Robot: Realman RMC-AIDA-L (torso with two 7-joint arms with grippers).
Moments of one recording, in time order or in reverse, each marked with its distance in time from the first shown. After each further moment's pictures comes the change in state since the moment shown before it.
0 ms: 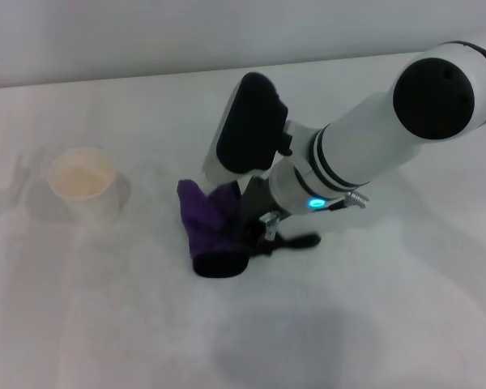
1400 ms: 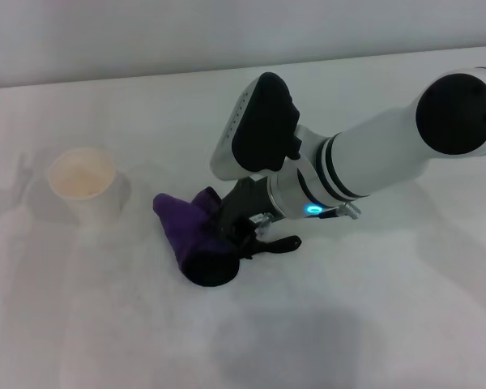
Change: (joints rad) left arm 0.000 -0.002 0.000 0.008 0.000 0.003 0.000; right arm -0.063 0.000 0.003 0.035 0.194 -0.136 -0.160
